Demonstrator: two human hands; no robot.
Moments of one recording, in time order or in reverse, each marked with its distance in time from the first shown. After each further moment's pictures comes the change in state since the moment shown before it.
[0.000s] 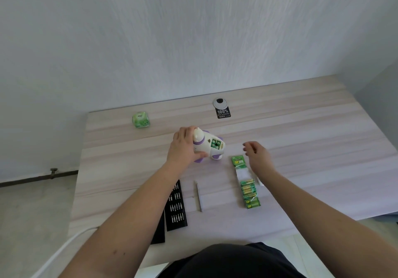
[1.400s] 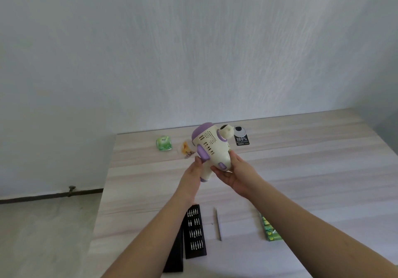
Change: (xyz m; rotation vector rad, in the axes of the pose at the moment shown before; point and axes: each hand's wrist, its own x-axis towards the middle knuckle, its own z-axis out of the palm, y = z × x) left_hand -0.036 -0.011 -0.039 -1.052 -0.062 -0.517; right_hand -0.050 -0.130 0.061 1.071 -0.491 0.340
